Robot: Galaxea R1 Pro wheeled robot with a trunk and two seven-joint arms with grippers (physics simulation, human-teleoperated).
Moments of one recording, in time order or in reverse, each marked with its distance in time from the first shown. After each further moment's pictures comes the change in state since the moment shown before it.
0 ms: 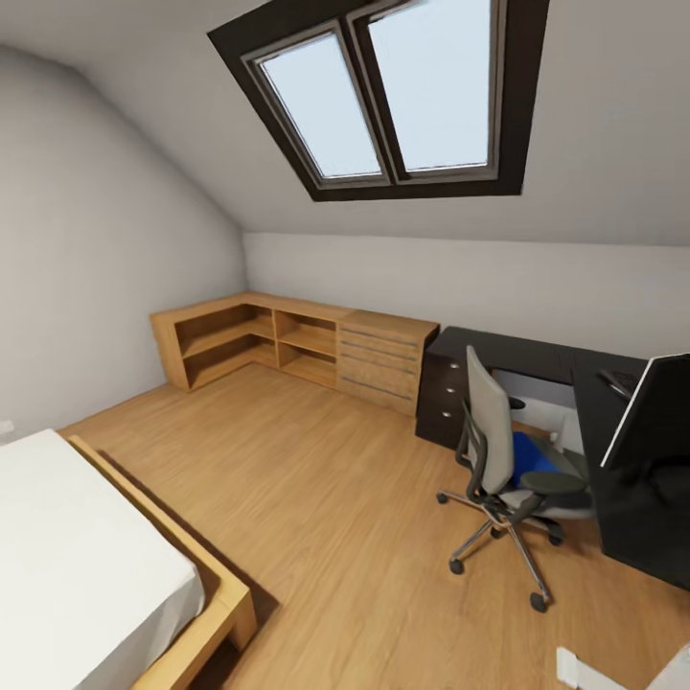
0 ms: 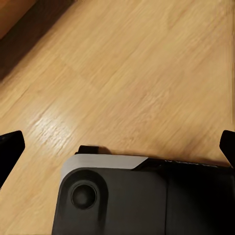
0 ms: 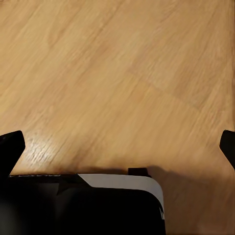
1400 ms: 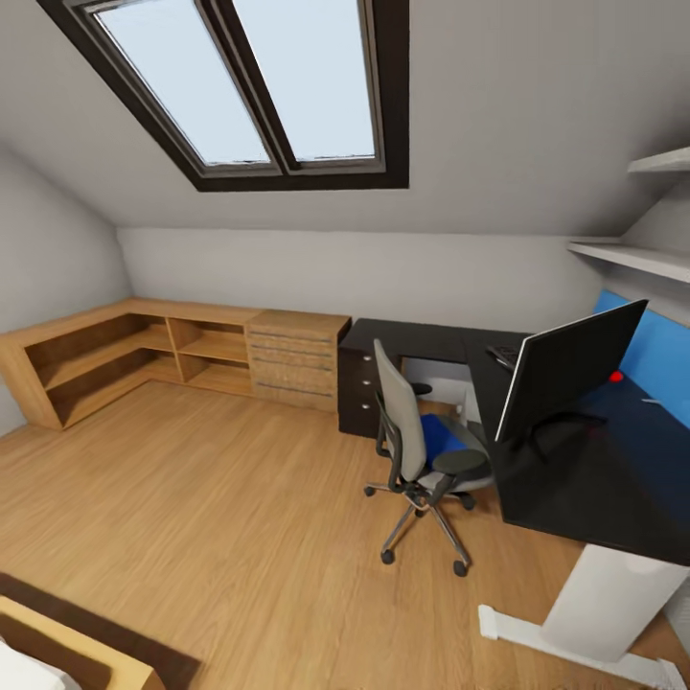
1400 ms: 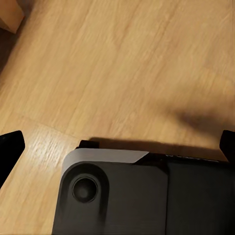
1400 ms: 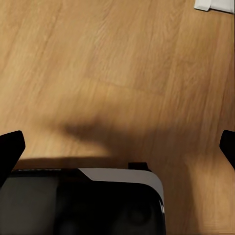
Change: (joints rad) left arm 0.000 0.001 0.002 0.000 0.000 -0.002 -0.001; right arm 0.000 0.000 0.000 0.000 0.000 0.000 0.000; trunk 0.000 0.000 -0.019
